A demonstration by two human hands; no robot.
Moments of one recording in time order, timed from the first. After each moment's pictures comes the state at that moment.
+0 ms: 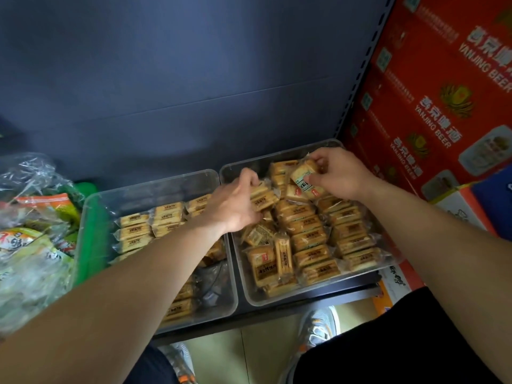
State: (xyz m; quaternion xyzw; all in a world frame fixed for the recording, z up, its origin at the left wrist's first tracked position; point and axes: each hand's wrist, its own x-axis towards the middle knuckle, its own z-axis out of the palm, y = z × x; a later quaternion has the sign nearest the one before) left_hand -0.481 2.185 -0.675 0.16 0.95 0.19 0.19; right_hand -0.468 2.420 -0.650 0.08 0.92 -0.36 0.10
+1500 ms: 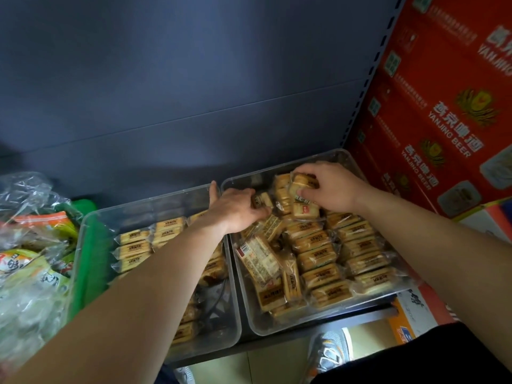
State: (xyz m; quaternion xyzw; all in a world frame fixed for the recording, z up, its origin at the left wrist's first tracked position) left_hand -0.531 2.190 -0.702 0.16 0.95 0.07 0.25; right_hand -0.492 2.416 -0.663 -0.03 0.95 -0.28 0.15
